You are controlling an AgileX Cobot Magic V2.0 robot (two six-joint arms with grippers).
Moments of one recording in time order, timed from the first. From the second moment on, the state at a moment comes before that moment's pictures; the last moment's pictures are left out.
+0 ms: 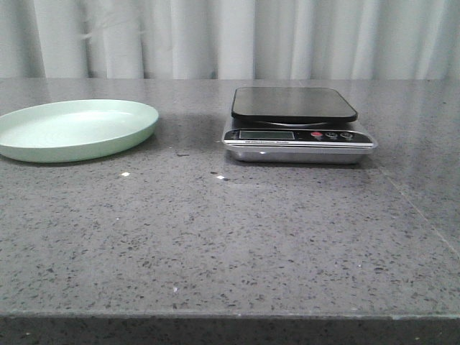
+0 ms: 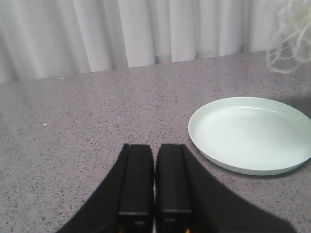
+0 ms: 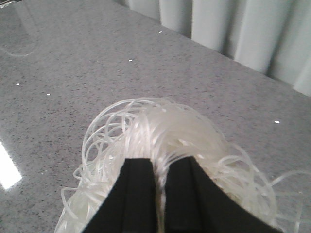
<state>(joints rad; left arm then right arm) 0.00 0.21 -0.43 -0.03 0.44 0.15 0.71 1.72 -1.80 0.21 0.57 -0.12</state>
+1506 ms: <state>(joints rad) 0.00 0.21 -0.43 -0.03 0.44 0.15 0.73 1.84 -1.86 0.21 0.60 -0.12</state>
